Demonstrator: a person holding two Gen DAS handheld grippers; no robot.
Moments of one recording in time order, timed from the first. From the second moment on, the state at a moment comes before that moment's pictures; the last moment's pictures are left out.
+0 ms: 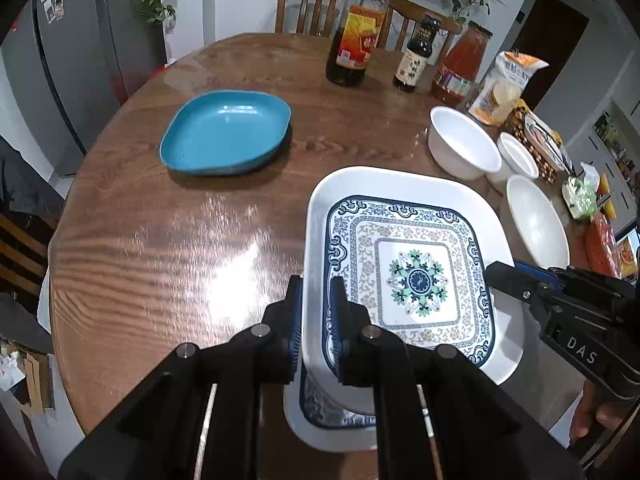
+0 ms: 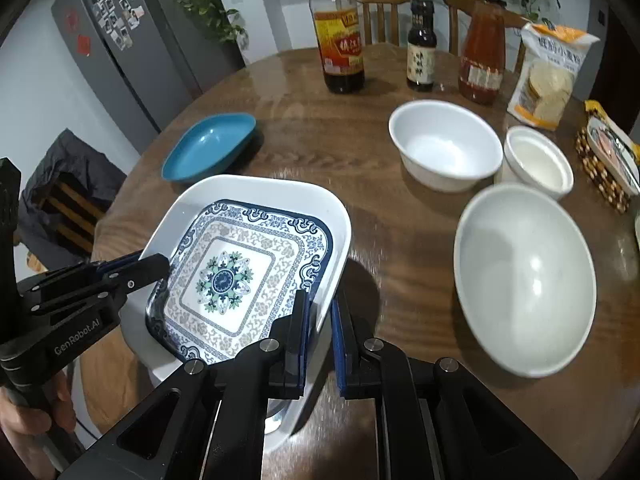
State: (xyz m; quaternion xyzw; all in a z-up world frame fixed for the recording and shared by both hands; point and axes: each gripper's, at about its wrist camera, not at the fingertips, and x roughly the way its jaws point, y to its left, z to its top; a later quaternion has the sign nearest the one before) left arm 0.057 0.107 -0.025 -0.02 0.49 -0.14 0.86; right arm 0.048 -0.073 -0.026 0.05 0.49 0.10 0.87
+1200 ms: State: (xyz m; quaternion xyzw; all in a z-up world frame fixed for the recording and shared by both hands) left arm 0.050 0.106 -0.069 0.02 0.53 -0.11 0.84; right arm 0.030 -0.042 -0.057 -0.02 0.51 0.09 0.85
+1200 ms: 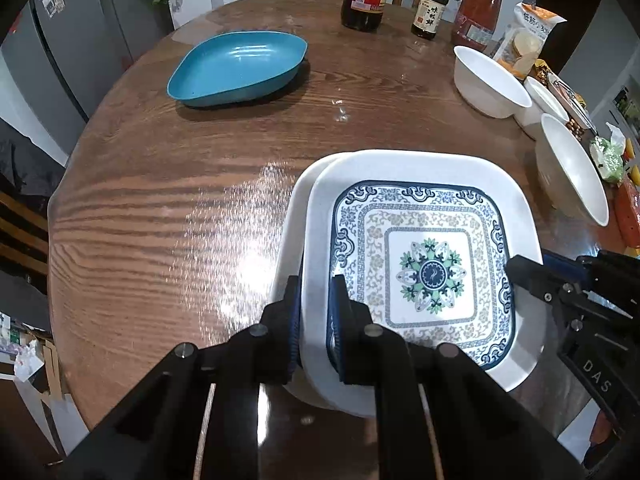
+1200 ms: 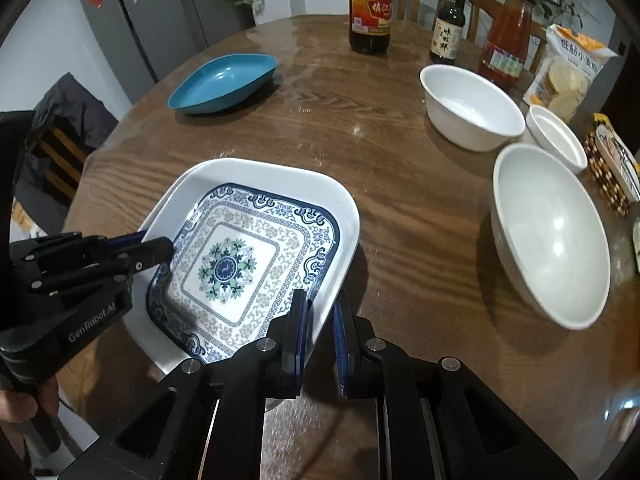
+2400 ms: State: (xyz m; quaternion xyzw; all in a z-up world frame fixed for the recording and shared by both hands) left arm 0.070 0.150 -0.037 -0.02 0.51 -0.07 0.86; right arm 0.038 -0.016 -0.053 -0.05 0.53 0.12 0.84
